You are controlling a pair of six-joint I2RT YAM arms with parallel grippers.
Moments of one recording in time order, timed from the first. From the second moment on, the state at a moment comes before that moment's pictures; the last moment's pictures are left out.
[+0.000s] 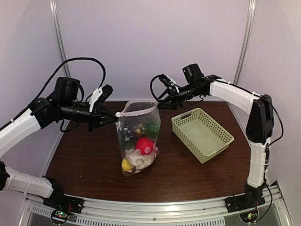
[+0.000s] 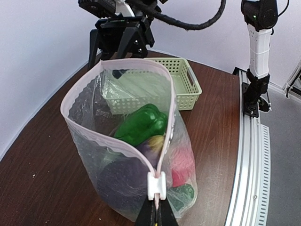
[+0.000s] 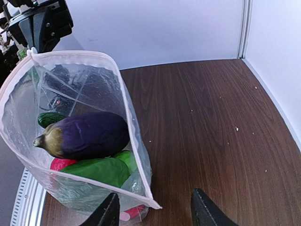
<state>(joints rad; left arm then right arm) -0.62 1.14 1.14 -0.55 0.55 0.25 0.51 2.02 1.90 -0.61 -0.95 -0.52</state>
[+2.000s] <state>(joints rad) -0.62 1.09 1.13 -0.57 0.47 0.32 0.85 1.82 2.02 -0.73 -0.69 -0.57</state>
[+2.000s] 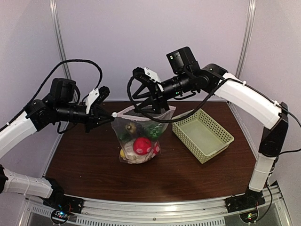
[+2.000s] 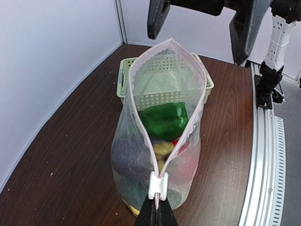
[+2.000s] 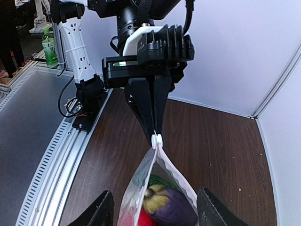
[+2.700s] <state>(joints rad) -0.62 1.05 1.07 -0.52 0.50 0.30 0.94 2.05 2.21 -0.69 -0.67 -0.52</state>
